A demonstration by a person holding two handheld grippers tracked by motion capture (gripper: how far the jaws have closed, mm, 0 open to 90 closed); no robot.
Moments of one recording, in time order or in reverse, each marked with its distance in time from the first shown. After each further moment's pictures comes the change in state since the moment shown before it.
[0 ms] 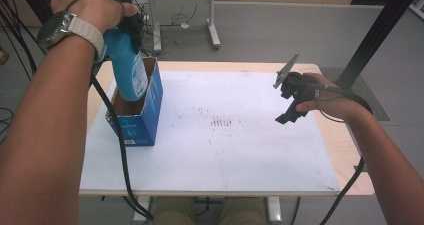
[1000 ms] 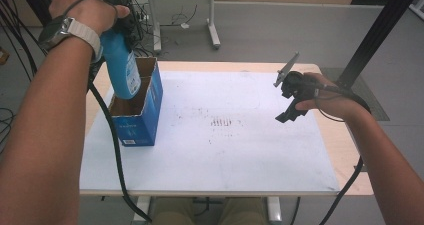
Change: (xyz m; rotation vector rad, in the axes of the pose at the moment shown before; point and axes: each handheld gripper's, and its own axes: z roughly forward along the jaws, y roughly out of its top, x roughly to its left) left arm 0.024 0.013 0.016 -0.030 0.005 -0.058; right arm -0.007 -0.003 0.004 0.002 -0.005 0.029
